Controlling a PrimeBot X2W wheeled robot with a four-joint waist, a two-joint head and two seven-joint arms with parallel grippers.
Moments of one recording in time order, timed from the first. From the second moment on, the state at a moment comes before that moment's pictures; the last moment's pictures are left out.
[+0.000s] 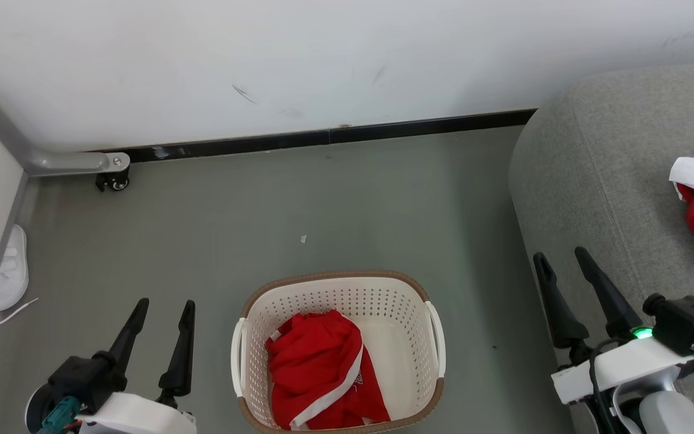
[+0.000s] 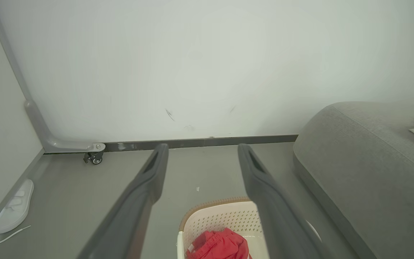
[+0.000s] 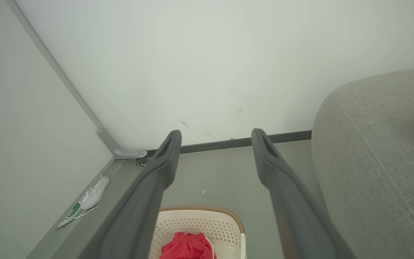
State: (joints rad) left arm -0.06 0.10 -0.09 0.18 -0.36 -0.09 -0.25; right arm -0.06 -0.10 0.08 0.05 0.32 0.13 -0.25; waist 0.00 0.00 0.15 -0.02
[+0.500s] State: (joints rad) left arm -0.14 0.11 -0.13 0.21 -0.33 -0.11 -0.25; right arm -0.13 -0.10 0.08 0.03 0.31 0.13 -0.25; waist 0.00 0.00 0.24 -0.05
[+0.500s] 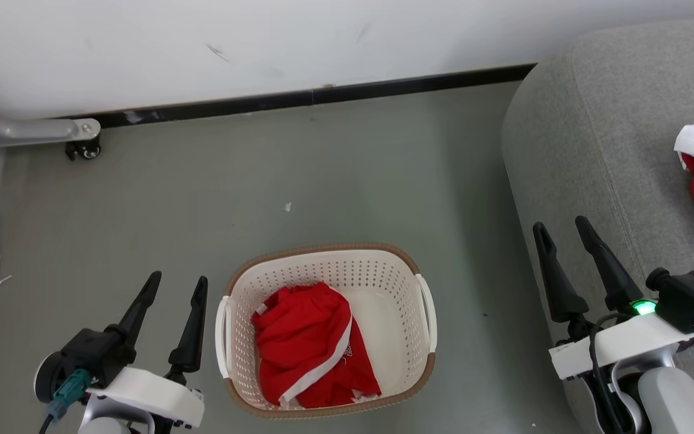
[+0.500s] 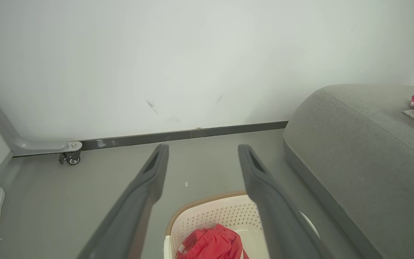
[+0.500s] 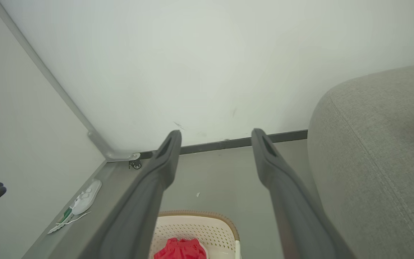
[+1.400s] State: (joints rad) left arm -0.29 0.15 -0.23 0.31 -0.31 -0.13 -0.25; right arm -0.23 -0.07 0.06 -0.03 0.27 0.13 -0.25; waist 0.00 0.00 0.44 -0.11
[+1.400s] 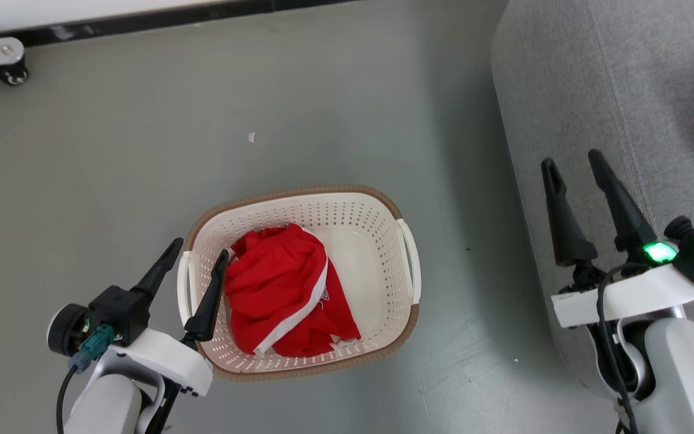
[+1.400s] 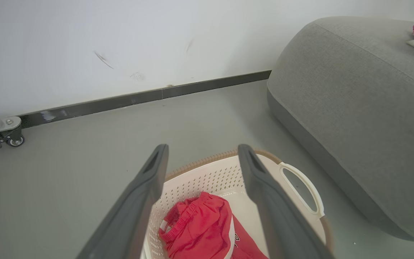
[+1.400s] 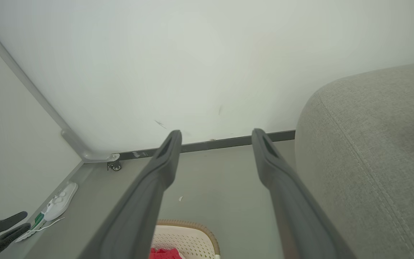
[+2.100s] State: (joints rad) left arm -0.44 0.19 -0.36 0.43 -0.29 -0.13 -0.24; right arm -0.36 -0.06 0.04 -0.12 0.26 0.13 -0.26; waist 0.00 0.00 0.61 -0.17
